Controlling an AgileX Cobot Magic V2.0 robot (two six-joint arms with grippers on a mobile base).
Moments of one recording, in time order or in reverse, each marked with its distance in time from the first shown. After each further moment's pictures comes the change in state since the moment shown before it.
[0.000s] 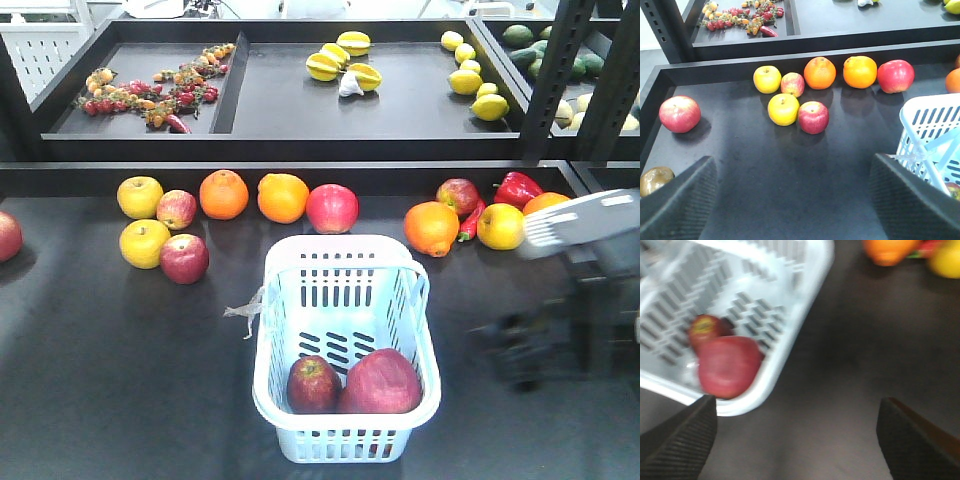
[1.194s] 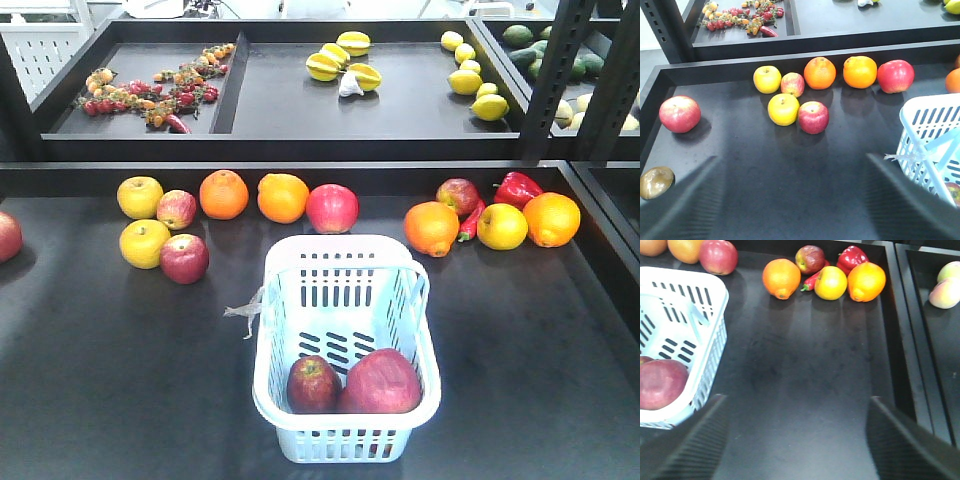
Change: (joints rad) left arm 0.000 0.000 0.000 0.000 0.000 0.000; right arm -0.178 -0.385 0.001 -0.117 0.198 0.047
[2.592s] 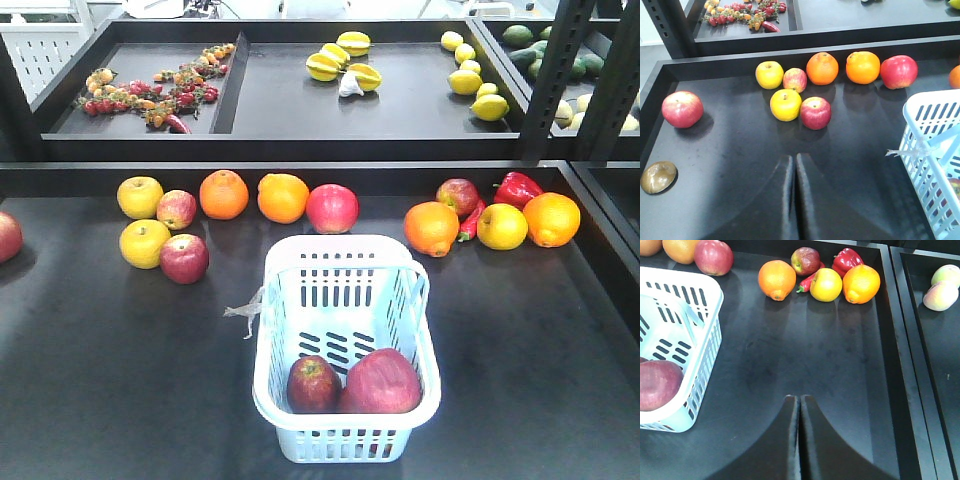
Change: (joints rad) left arm 0.000 0.000 0.000 0.000 0.022 0.000; right arm 0.000 0.000 0.000 -0.013 -0.002 0.001
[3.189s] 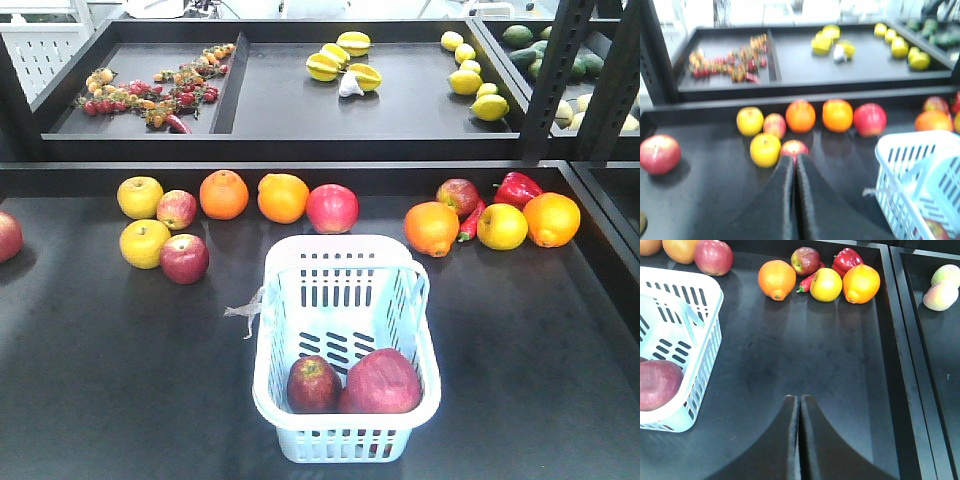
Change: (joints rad) left arm 0.060 -0.226 0.202 -0.022 -0.270 0.000; right arm 0.000 0.000 0.000 0.000 0.000 0.000
